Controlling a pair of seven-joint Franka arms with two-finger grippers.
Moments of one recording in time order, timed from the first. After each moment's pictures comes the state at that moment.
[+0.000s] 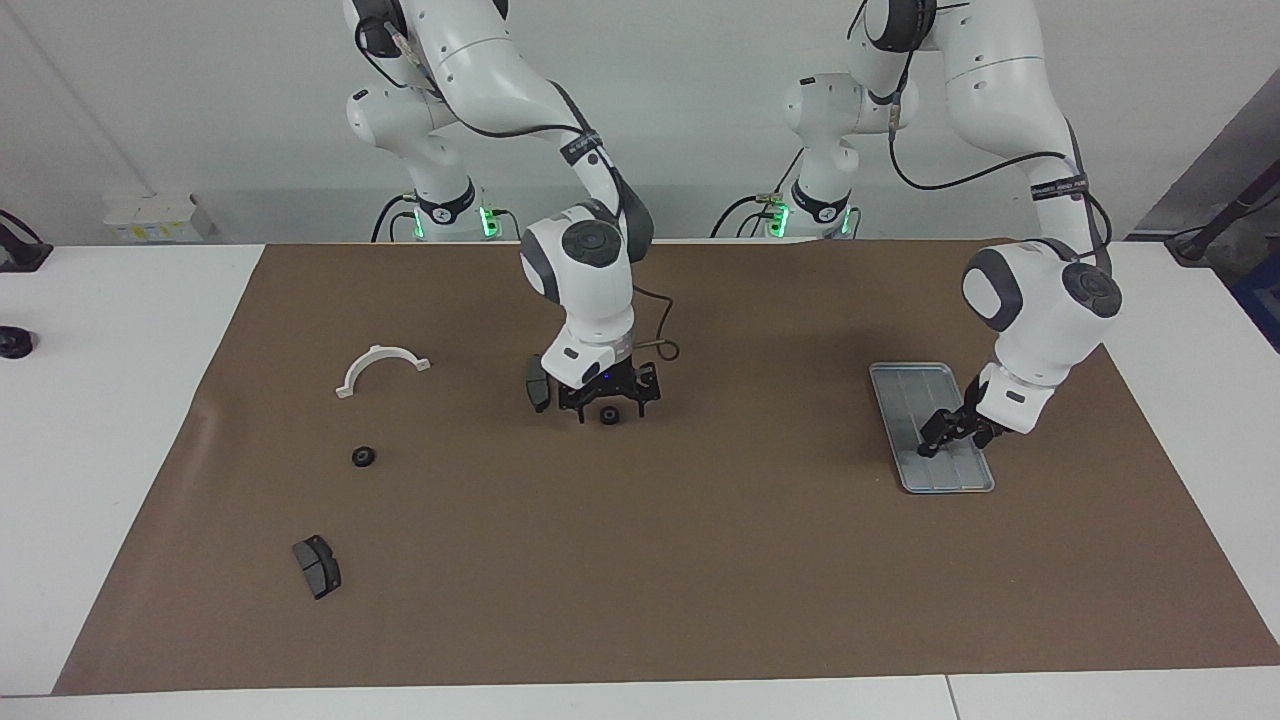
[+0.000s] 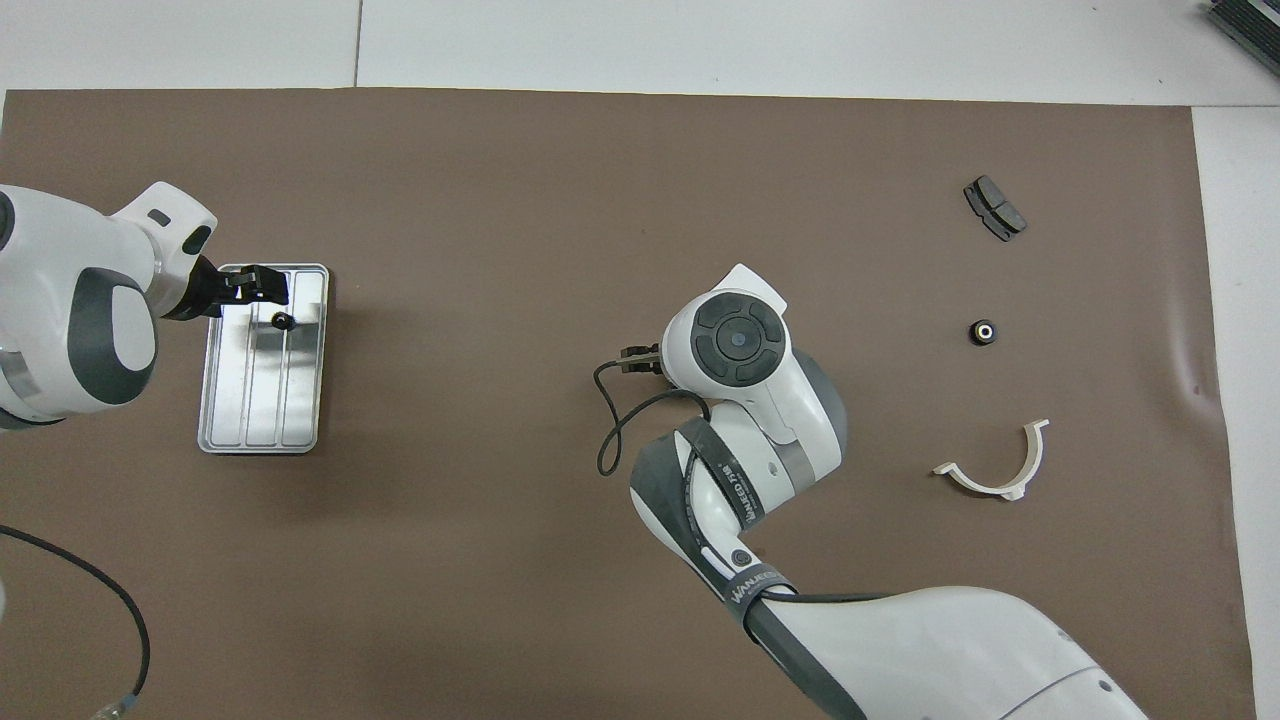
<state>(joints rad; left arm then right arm) -0.04 0.34 0.08 -1.91 -0.14 2.33 0.02 0.60 0.44 -0.08 -1.83 0.00 2.38 0.48</state>
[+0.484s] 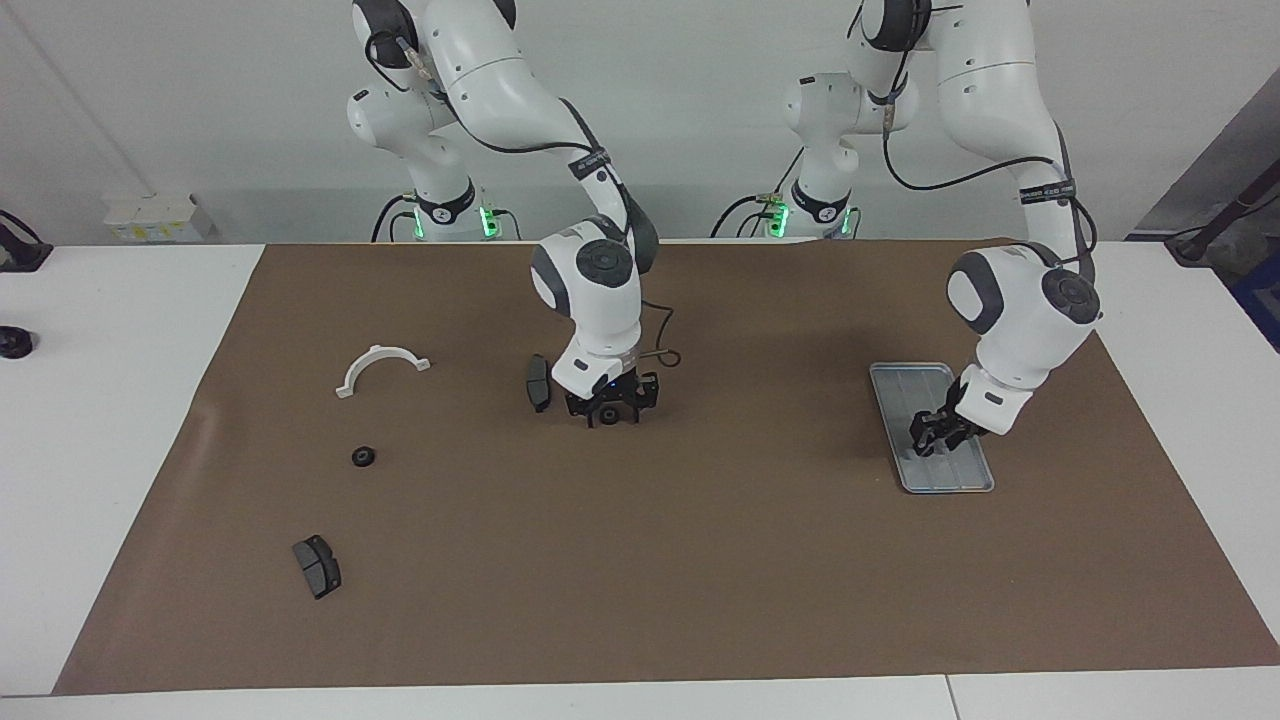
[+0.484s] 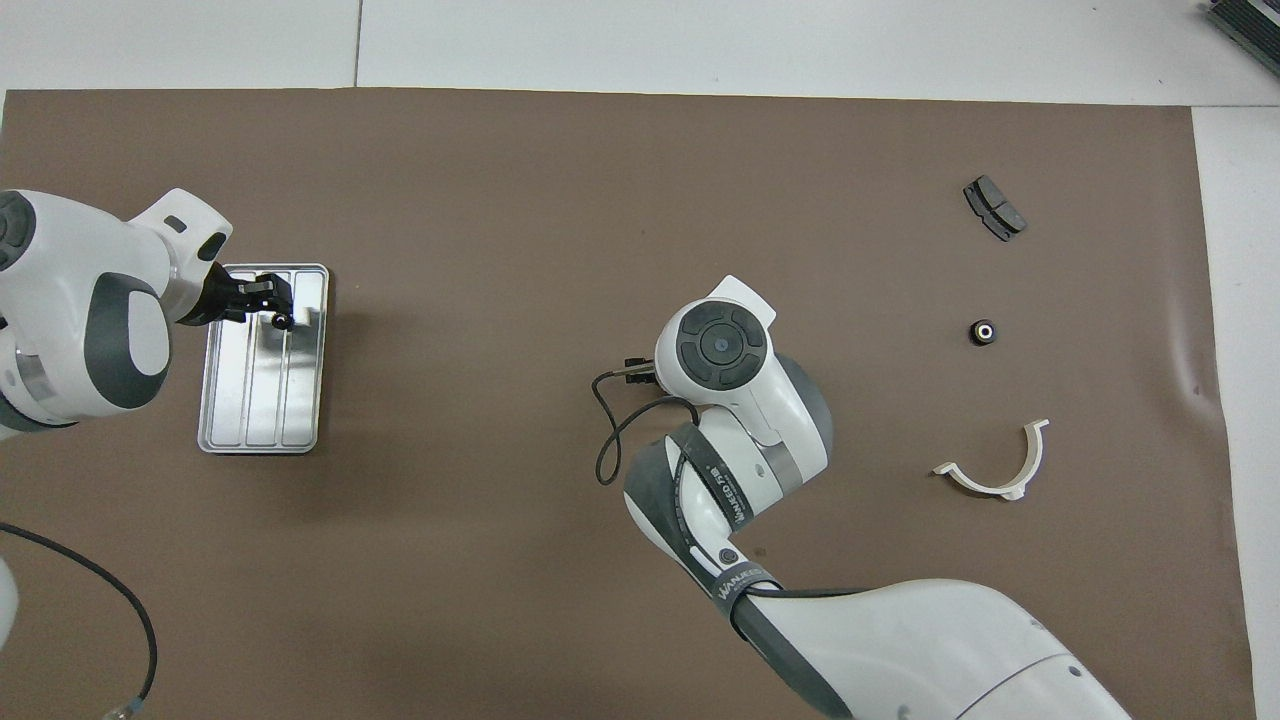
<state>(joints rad) -0.07 0.34 0.08 -1.94 -0.14 2.33 0.01 0.63 0.46 -0.08 -1.84 0.00 2.36 0.48</state>
